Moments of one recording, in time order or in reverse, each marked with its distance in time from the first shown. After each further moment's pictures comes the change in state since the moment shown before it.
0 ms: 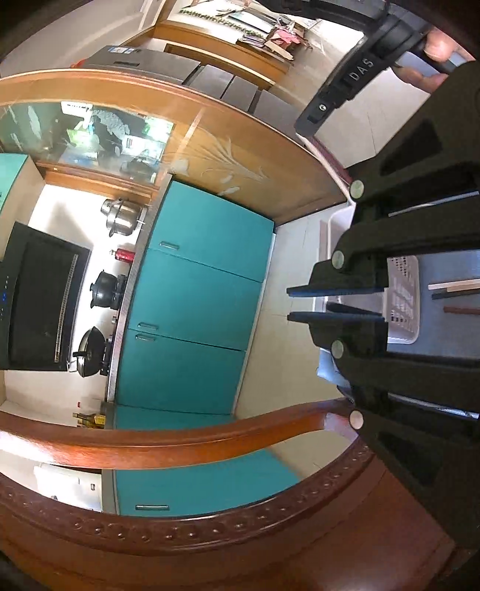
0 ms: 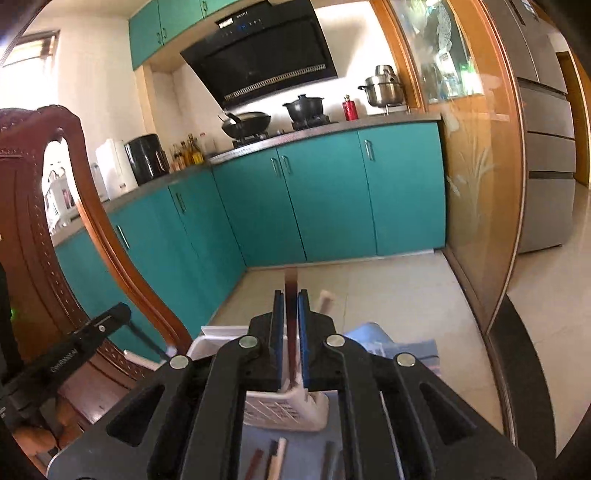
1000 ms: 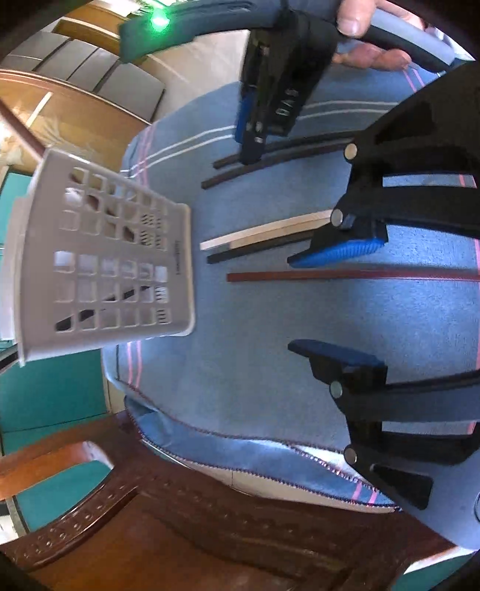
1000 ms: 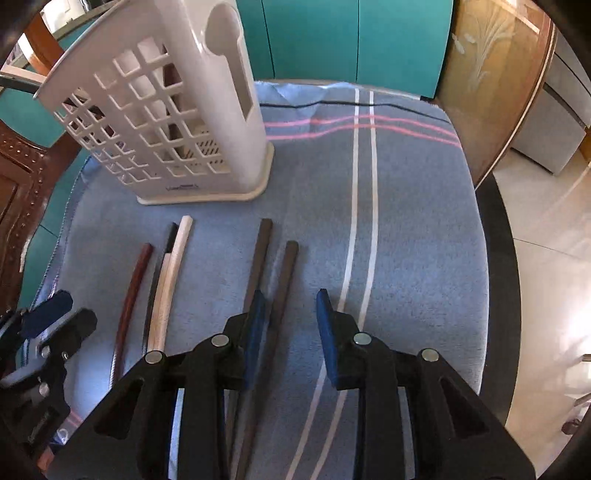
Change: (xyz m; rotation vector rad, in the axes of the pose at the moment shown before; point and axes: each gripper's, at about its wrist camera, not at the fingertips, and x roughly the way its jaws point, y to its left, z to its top) left arm 0.047 0.000 -0.182 0.174 0.560 0.122; right arm 0.097 -0.032 -0.184 -0.083 0.664 -0.153
